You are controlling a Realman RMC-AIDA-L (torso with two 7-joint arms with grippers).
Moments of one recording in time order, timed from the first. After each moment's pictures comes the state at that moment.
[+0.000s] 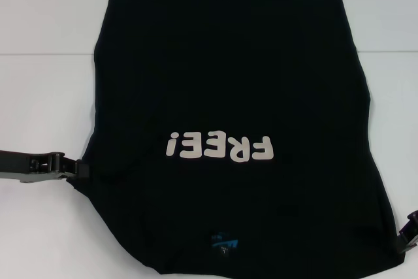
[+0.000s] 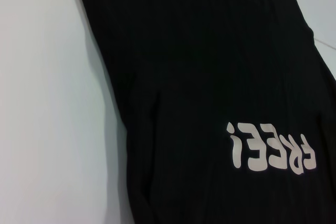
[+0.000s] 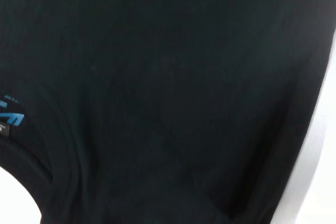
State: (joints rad) left arm -0.61 -2.00 0.40 0.77 2.56 1.56 -2.28; right arm 0.73 1.95 -0.81 -0.74 -2.76 -1.69 2.52
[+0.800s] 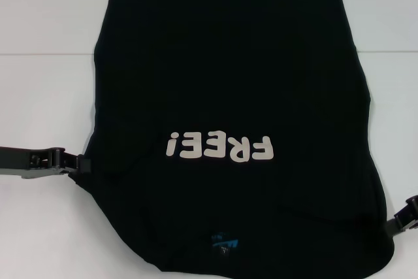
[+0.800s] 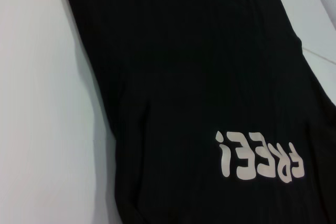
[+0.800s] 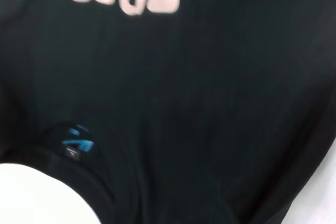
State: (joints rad) left arm -0.61 -2.00 0.40 0.77 2.52 1.57 -2.27; right arm 0.71 1.93 -0.70 -0.73 -2.66 -1.74 2.44
